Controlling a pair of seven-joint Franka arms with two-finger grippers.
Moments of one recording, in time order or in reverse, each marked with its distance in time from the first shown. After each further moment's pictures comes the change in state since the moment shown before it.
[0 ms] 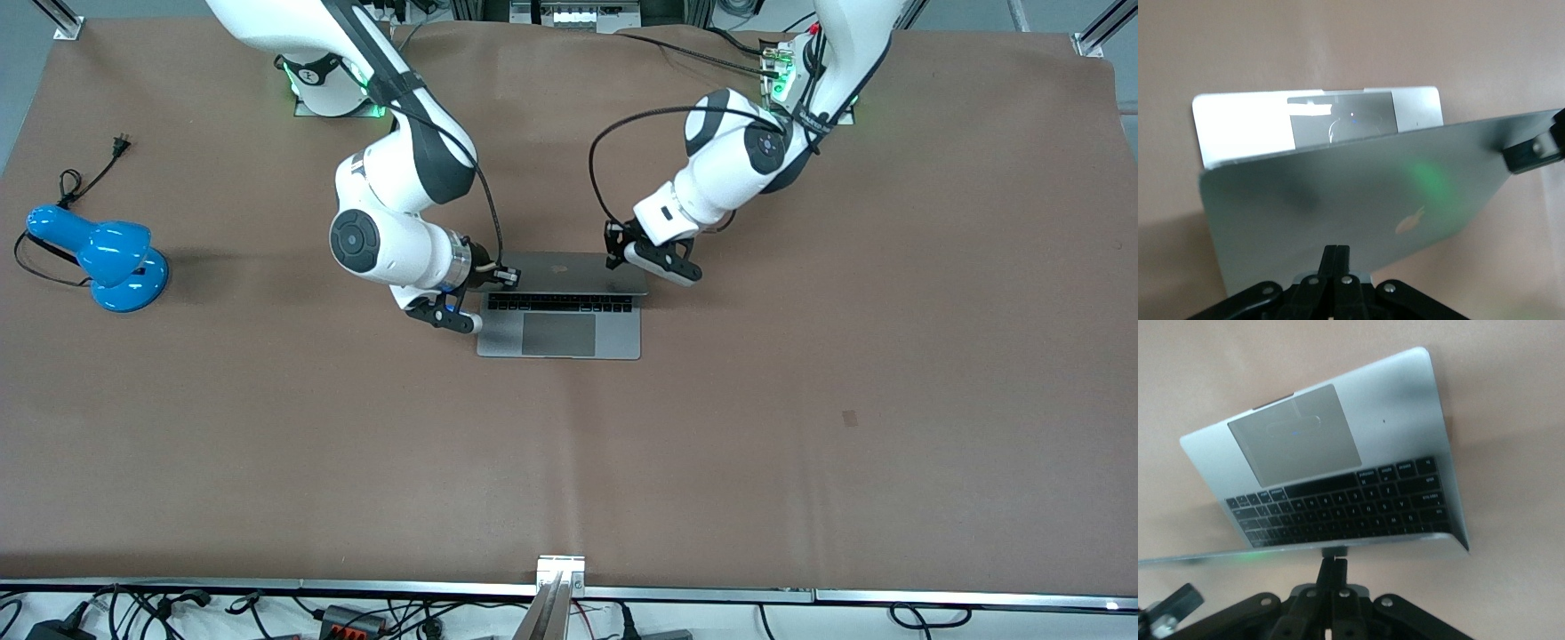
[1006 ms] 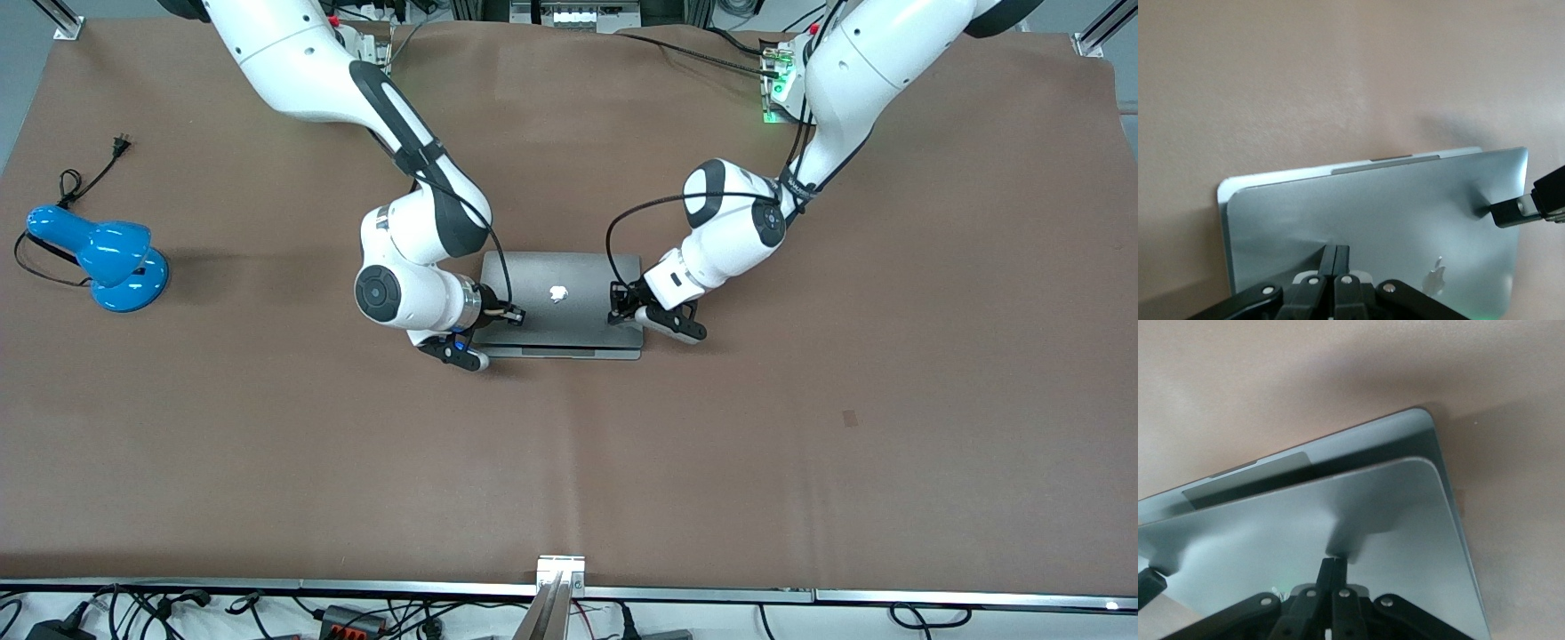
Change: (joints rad) left arm -0.002 0.299 0.052 0.181 0.001 0.131 0.123; right arm -0.001 0.210 -0.015 0.139 -0.003 0.046 0.000
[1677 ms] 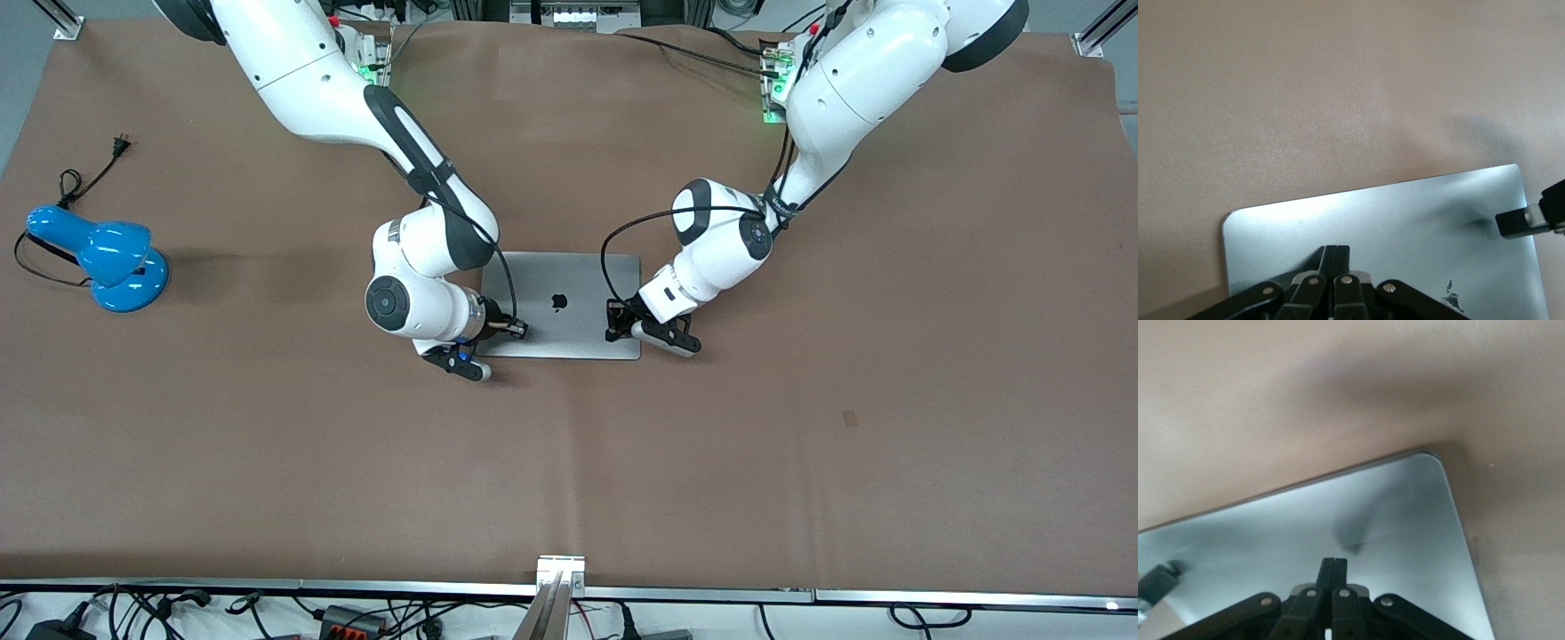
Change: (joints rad) left arm -0.051 0.096 0.033 0.055 0.000 0.096 0.035; right arm 0.003 0.055 -0.001 0.033 -0.006 0.078 -0.001
